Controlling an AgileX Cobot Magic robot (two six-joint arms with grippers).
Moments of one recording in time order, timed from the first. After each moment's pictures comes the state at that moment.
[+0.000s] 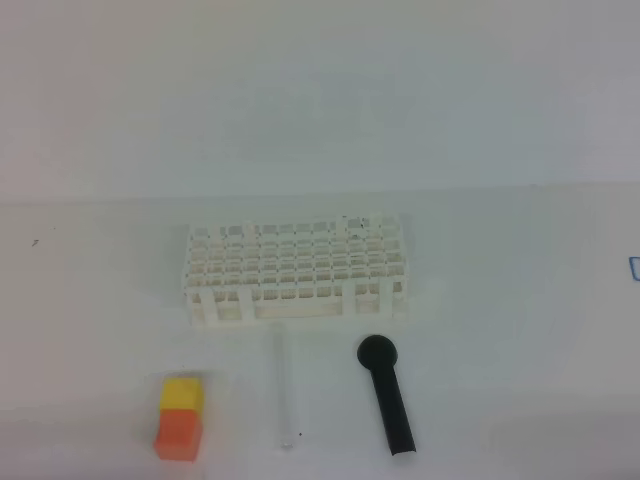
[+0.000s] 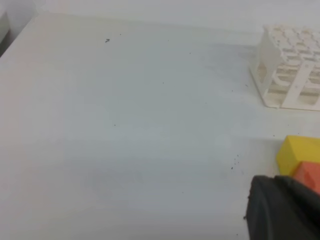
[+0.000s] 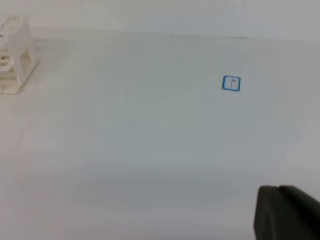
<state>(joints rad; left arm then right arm) -0.03 0.00 0.00 -0.02 0.34 0.03 0.00 -0.01 0.02 0.11 0.36 -0.16</state>
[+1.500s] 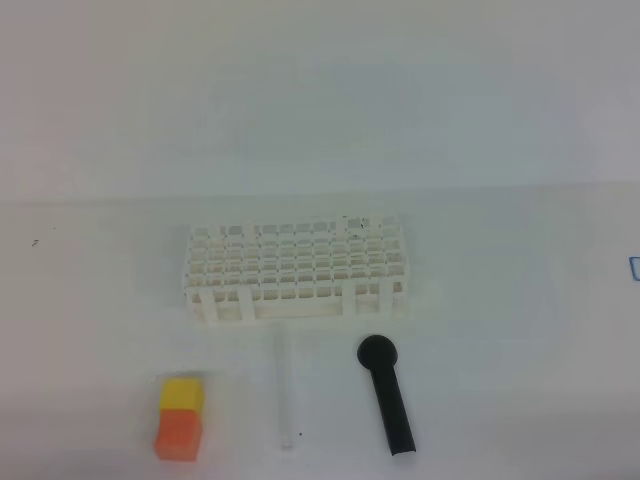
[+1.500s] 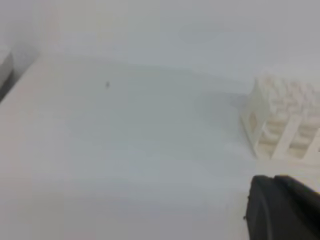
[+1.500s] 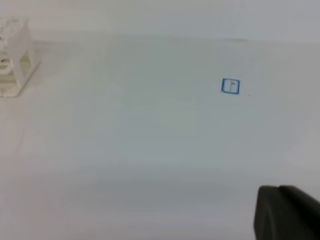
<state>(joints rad) -0.03 0.00 0.00 -0.06 0.21 0.03 0.00 -0.01 0.03 0.11 0.32 -0.16</state>
